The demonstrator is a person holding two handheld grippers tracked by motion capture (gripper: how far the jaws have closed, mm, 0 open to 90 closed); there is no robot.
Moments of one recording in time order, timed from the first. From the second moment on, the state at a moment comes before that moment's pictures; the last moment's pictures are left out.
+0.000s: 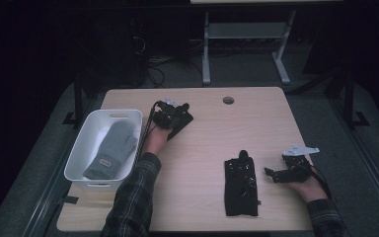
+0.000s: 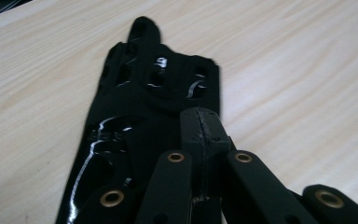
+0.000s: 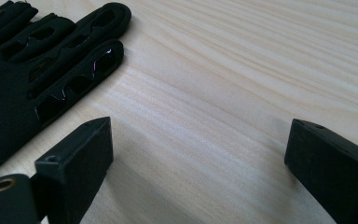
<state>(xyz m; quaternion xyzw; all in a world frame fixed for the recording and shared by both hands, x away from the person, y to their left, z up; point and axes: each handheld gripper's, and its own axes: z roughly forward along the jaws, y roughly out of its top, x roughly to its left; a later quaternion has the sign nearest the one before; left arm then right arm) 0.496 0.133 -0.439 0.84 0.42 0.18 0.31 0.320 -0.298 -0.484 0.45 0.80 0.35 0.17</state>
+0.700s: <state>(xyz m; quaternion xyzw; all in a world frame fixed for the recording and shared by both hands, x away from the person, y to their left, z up) 0.491 0.121 -0.457 0.85 0.41 0.17 0.30 0.320 -0.298 -0.484 0.45 0.80 0.35 0.17</state>
